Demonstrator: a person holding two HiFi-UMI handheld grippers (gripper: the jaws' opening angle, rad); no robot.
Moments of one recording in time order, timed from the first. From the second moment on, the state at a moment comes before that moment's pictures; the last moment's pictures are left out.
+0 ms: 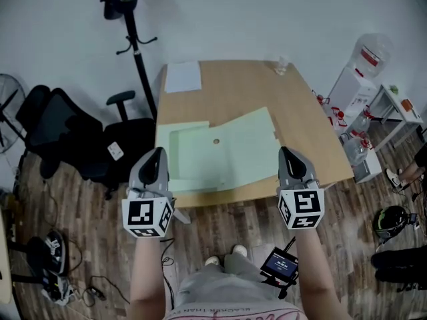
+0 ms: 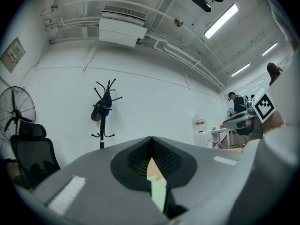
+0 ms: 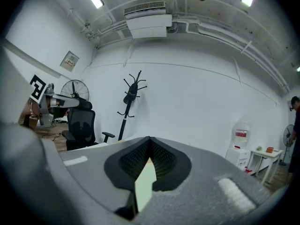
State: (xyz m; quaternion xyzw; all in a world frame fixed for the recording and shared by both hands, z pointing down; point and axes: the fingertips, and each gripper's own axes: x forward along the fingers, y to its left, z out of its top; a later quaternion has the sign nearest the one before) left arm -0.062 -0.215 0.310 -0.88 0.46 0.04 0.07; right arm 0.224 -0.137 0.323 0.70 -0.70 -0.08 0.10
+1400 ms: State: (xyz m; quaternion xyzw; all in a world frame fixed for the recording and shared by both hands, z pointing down) left arm 0.012 -0.297 0.338 -0.87 0.49 -0.02 0.06; right arm 0.366 -0.241 0.444 0.63 -0.73 0.12 0.24
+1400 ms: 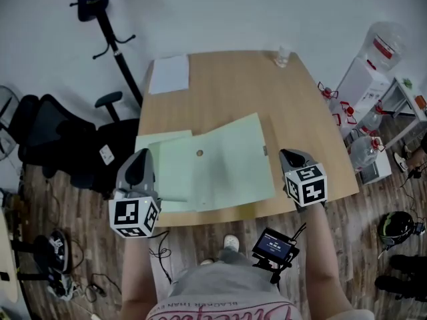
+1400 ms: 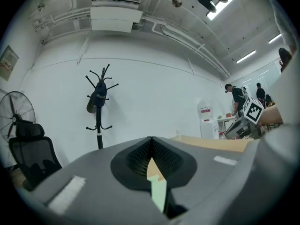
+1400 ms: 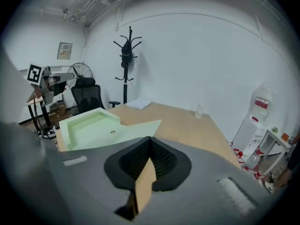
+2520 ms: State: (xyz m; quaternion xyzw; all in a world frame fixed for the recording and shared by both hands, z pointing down) left arm 0.037 -0.305 0.363 -0.84 0.54 -0.07 0.04; right arm 0.332 -0.267 0.550 0.42 -0.80 0.28 0.32
